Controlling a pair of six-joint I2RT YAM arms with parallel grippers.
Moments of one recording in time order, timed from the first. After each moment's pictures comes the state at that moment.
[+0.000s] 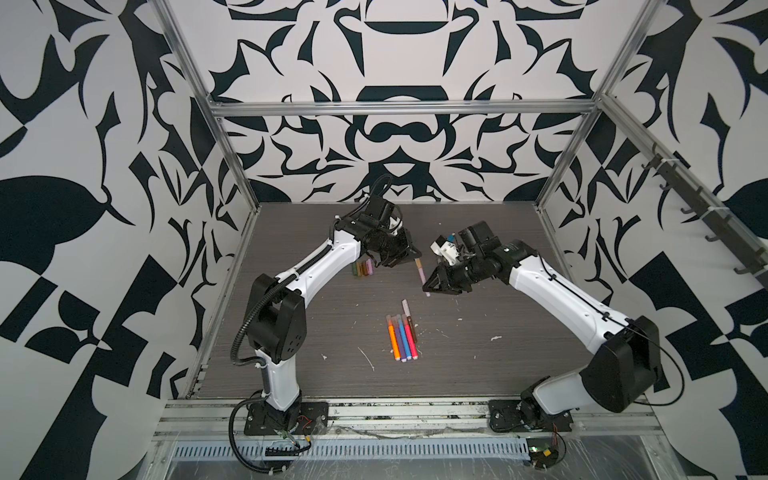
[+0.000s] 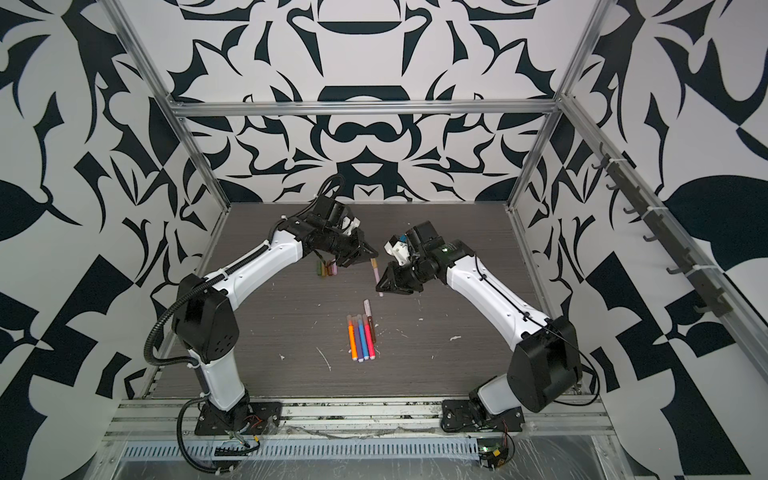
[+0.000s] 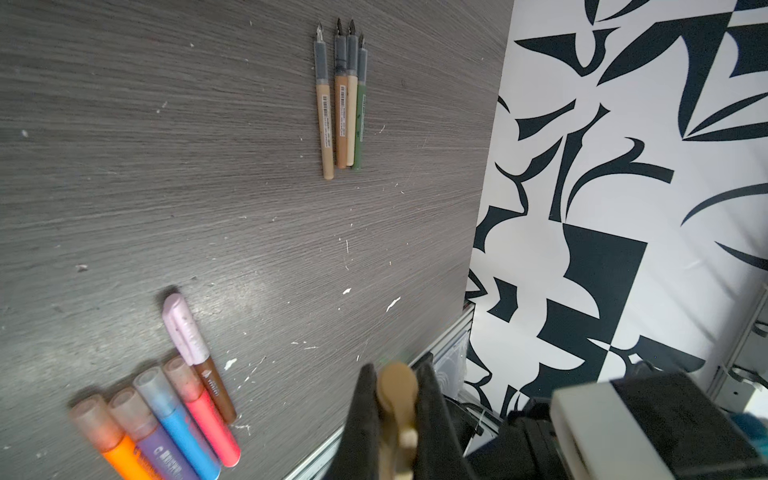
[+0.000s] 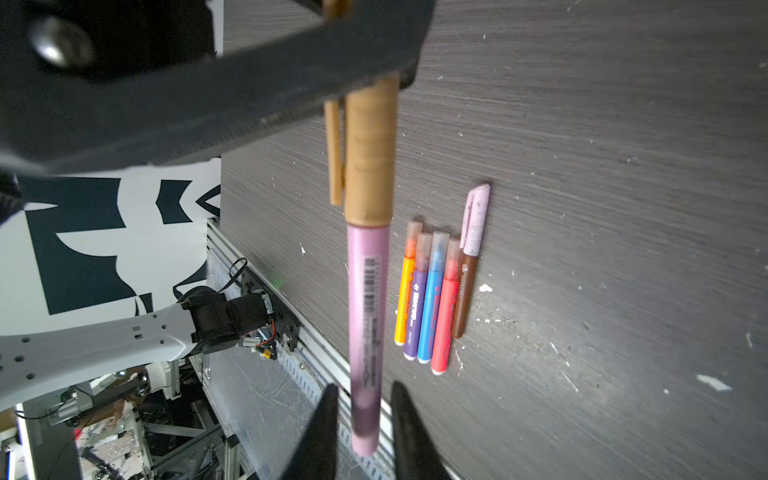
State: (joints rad) left arm -0.60 1.85 1.63 -0.66 0.60 -0.90; right arm 0.49 1.45 1.26 -0.85 -0.64 0.43
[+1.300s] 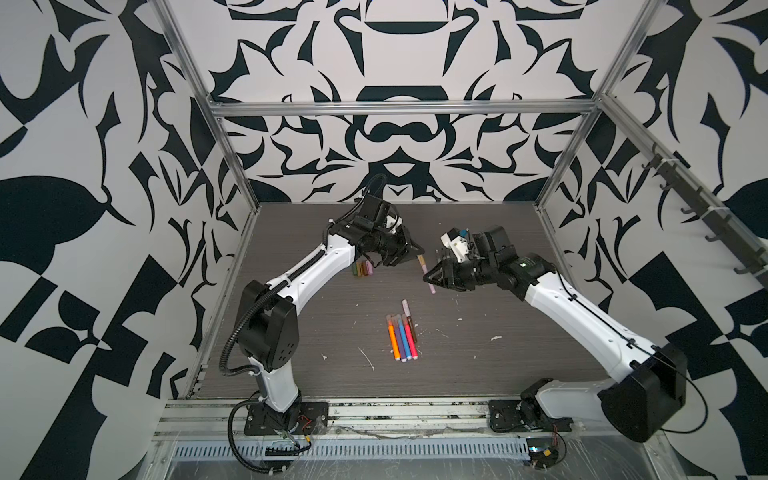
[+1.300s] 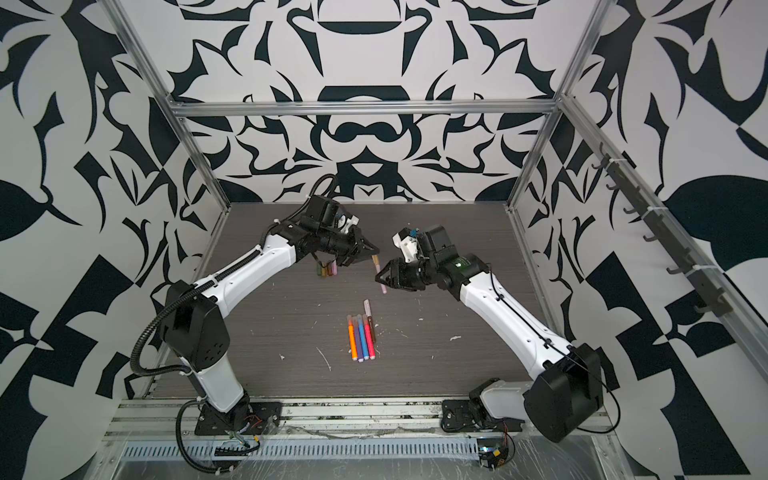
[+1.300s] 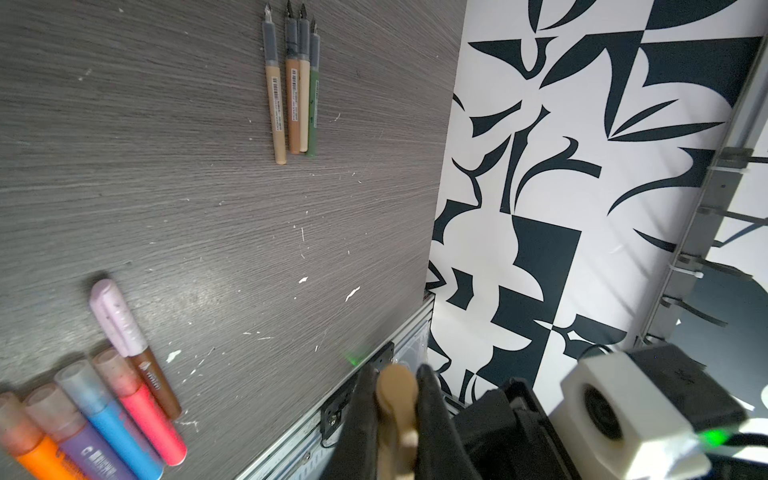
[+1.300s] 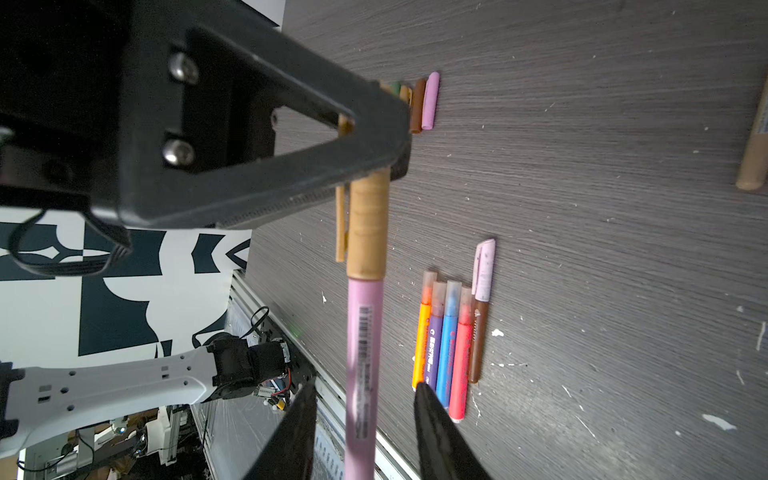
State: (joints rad) left arm -0.59 1.78 1.56 -0.54 0.68 -1.01; right arm 0.49 1.32 1.15 -0.64 -0.59 0.58
